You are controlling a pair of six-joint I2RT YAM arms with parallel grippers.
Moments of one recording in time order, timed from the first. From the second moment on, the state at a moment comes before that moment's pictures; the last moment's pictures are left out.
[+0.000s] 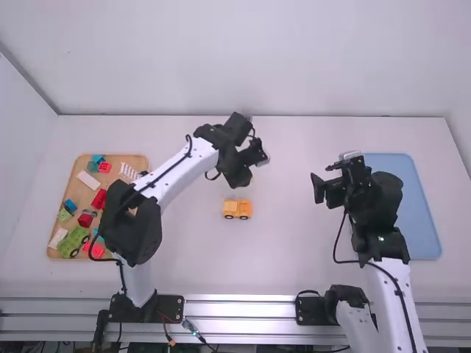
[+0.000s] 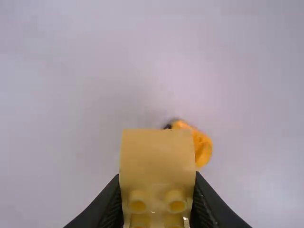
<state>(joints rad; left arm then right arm) -0.52 1.91 1.63 -0.99 0.22 0.51 -0.08 0.83 0.64 -0.27 -0.35 -0.22</state>
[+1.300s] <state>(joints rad) -0.76 2.12 1.44 -0.59 0.09 0.74 -0.16 0.46 0.52 -0.38 -0.43 -0.19</state>
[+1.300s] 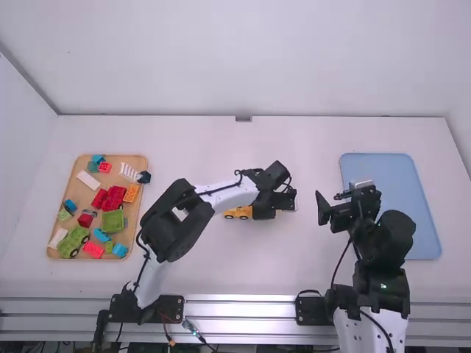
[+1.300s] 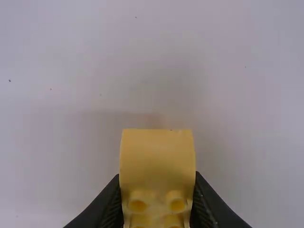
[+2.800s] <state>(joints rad) -0.18 1.83 1.56 -0.91 0.44 0.84 0.06 1.42 0.61 0.12 -0.70 -0.60</state>
